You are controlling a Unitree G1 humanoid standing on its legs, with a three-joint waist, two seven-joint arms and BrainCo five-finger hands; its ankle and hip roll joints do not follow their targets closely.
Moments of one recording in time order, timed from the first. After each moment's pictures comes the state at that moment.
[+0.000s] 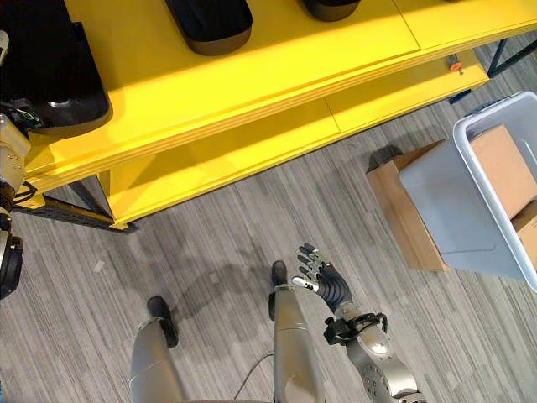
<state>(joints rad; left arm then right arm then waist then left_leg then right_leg) -1.26 0.85 -0.35 1.20 -0.82 -0.06 0.28 0.16 -0.47 0.31 0.02 0.68 -0.12 0.12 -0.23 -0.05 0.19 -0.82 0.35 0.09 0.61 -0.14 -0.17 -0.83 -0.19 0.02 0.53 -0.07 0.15</state>
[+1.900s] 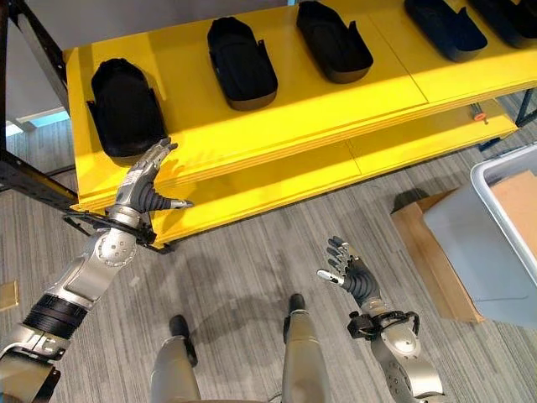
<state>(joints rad) -0.44 0.65 -0.32 0.27 0.42 -0.09 0.28 0.19 -0.53 0.17 0.00 0.60 -0.13 0.10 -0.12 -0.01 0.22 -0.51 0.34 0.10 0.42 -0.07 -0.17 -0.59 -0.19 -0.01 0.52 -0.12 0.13</state>
